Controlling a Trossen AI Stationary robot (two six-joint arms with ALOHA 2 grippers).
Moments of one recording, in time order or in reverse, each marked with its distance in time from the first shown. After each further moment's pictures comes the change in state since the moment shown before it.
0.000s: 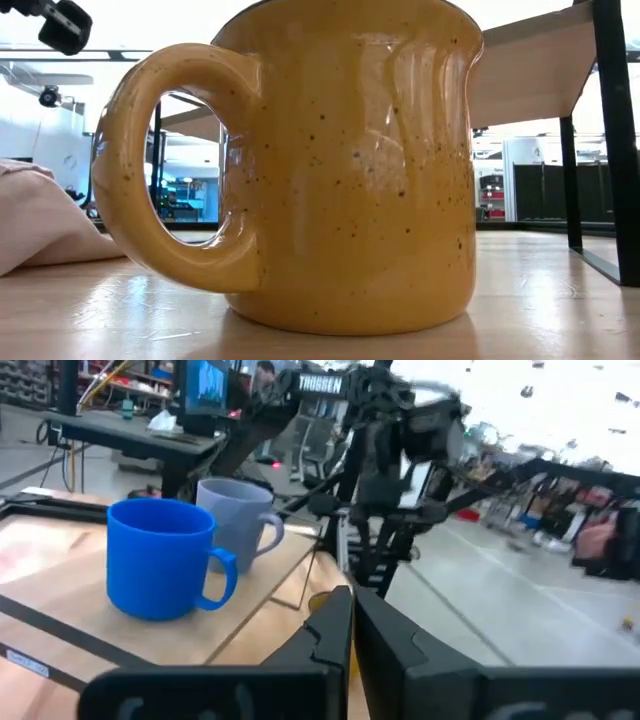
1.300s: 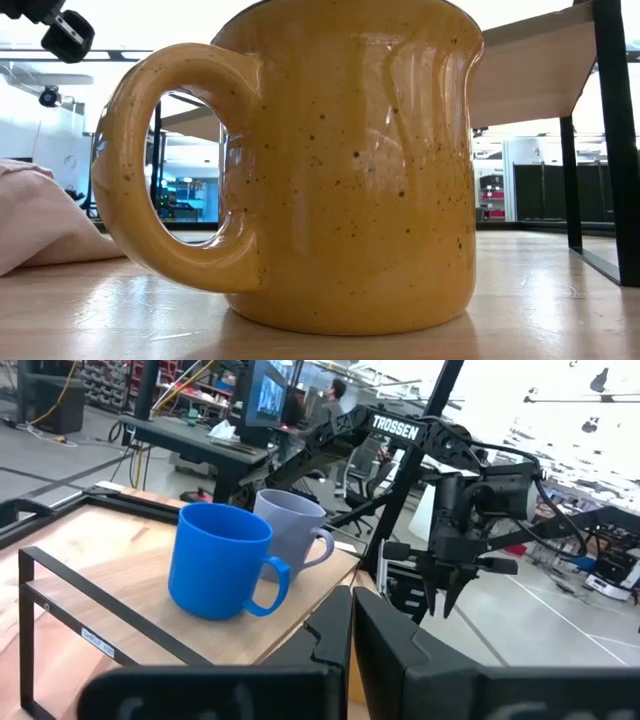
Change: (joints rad) left arm 0.000 0.002 0.001 0.000 -0.143 -0.060; right arm 0.093 0.063 -0.004 0.090 -0.019 0.050
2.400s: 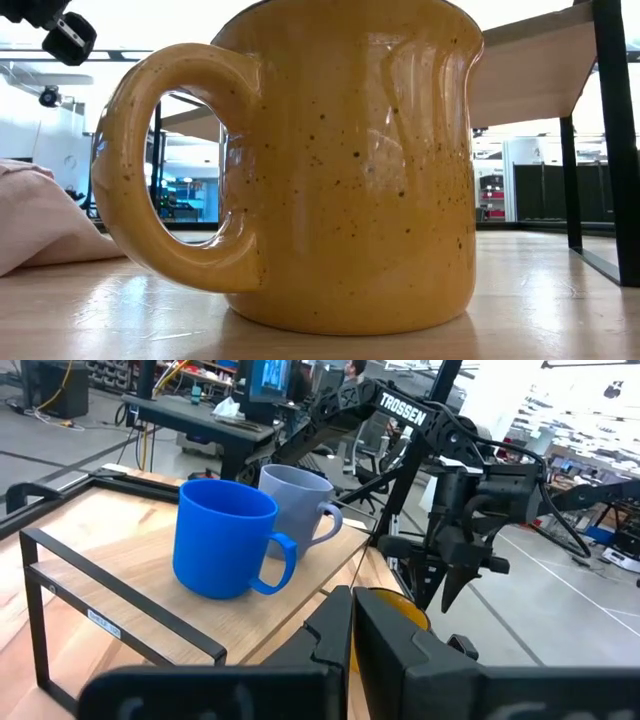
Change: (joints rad) left arm 0.000 0.045 0.000 -0.028 0.001 0.001; right arm -0.011 0.003 -0.137 0.053 -0.025 -0.237
